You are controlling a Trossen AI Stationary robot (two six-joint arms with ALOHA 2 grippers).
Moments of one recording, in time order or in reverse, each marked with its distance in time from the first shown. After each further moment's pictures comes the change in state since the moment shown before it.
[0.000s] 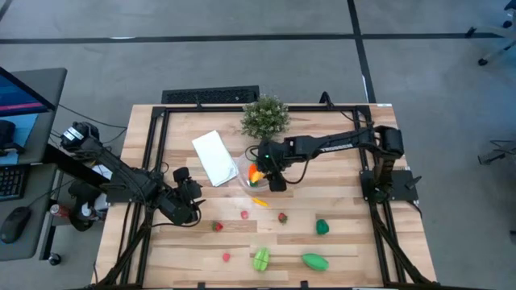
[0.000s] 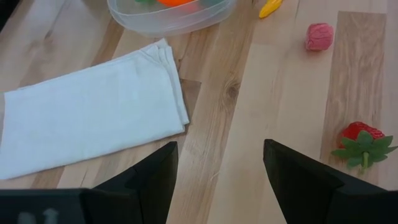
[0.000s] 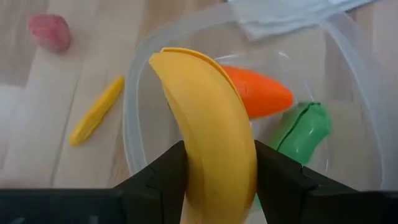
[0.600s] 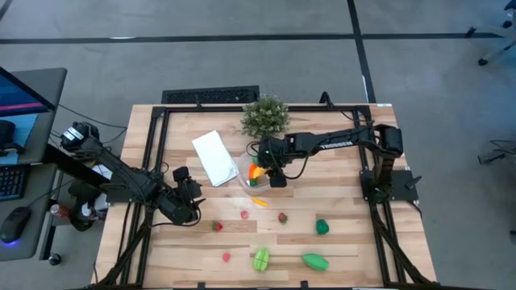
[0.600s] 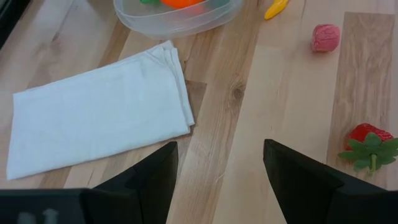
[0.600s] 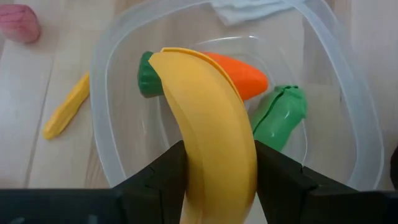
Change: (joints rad) left arm 0.000 0.000 0.000 -0.006 -0.018 0.000; right arm -0.039 0.001 0.000 -0.020 0.013 -0.008
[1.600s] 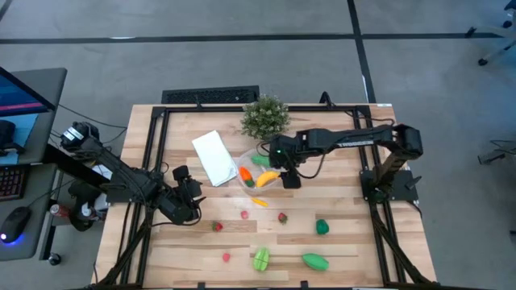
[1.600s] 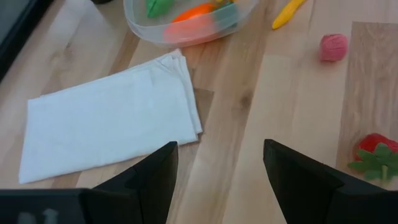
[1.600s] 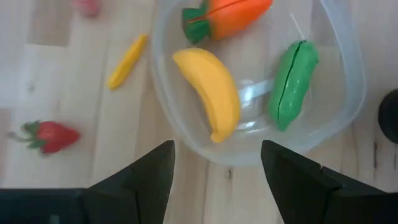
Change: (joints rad) left arm 0.000 0.000 0.000 0.005 -0.043 0.005; right arm 0.043 -0.184 0.000 -0.254 -0.003 0.049
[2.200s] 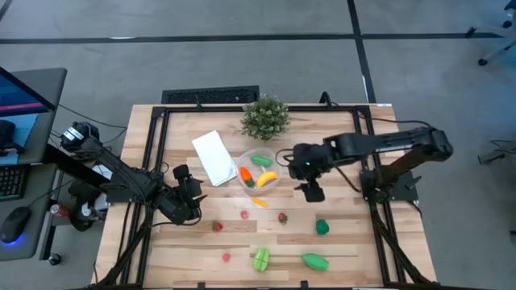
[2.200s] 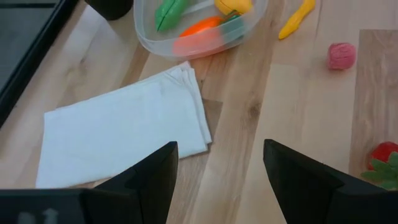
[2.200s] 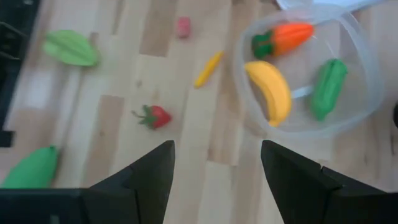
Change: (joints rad) left arm 0.000 0.000 0.000 0.010 -0.051 0.037; right arm 0.191 -0.268 0.000 -0.162 0.000 0.143
